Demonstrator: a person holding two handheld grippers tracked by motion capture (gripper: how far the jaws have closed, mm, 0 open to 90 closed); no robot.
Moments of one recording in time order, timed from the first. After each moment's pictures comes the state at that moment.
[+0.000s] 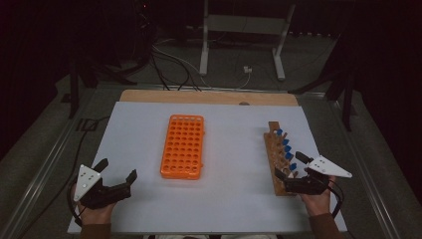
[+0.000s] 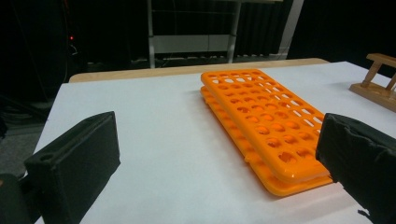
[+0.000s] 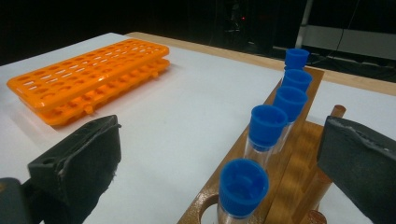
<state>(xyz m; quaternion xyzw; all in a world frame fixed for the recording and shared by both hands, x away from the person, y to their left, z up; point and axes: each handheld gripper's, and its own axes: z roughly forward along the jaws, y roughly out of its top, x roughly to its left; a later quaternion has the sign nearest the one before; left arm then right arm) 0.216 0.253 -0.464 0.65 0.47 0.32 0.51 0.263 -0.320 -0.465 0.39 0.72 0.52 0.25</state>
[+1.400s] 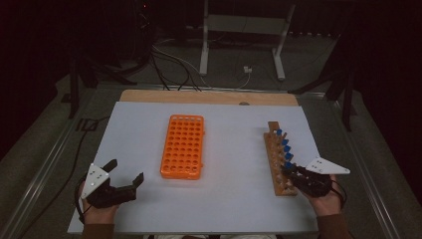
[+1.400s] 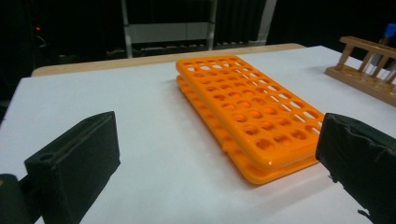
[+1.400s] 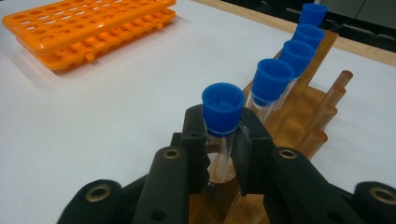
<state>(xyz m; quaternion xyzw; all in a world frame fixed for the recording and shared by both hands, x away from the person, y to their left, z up) 0.222 0.243 -0.468 0.68 0.45 0.28 0.51 0.260 -0.327 -0.460 0.38 0.78 0.44 0.22</state>
